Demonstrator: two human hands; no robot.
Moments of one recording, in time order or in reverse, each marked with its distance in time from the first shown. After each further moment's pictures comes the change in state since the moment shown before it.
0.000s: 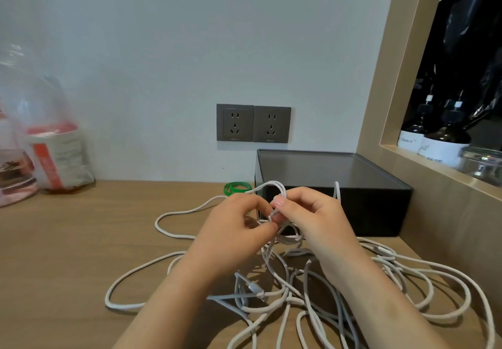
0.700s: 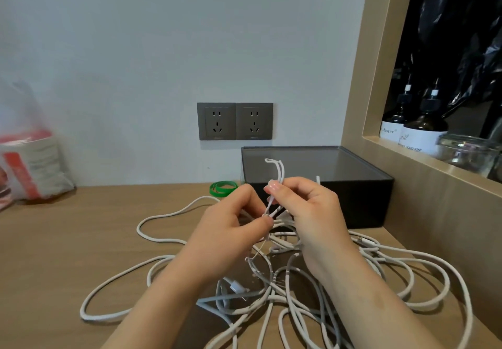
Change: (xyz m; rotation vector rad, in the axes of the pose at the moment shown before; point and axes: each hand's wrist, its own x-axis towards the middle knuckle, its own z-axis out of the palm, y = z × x) left_hand 0.000 0.009 0.011 -0.292 -0.074 0.004; right_hand 0.001 -0.002 -0.006 0.134 0.198 -0.020
